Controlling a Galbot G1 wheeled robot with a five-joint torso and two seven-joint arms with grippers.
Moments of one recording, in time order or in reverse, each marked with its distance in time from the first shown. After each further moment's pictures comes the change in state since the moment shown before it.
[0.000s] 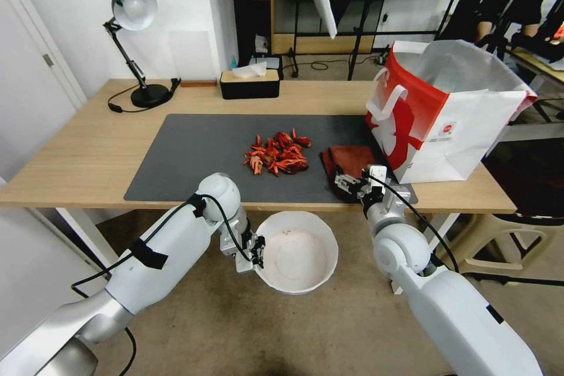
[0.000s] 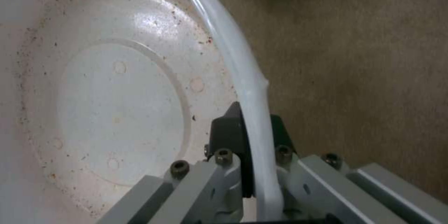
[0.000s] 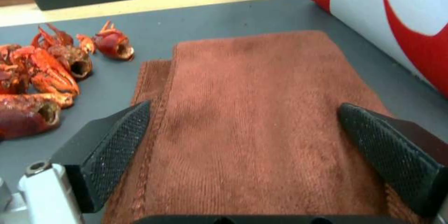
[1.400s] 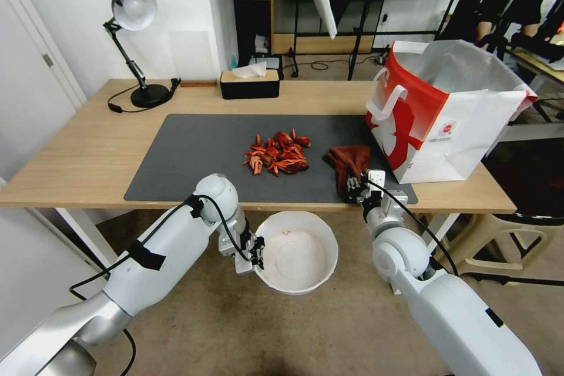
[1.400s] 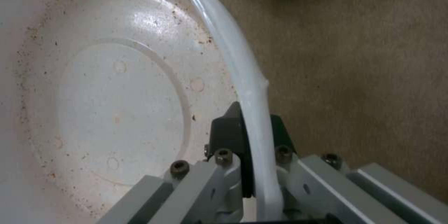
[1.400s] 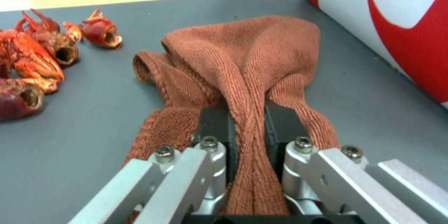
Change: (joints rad) left arm 0.007 -0.003 -0.011 -0.001 -0.018 0.000 0.000; right arm -0.017 -0.015 0.005 0.015 -0.015 -0.020 0.016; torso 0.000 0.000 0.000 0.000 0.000
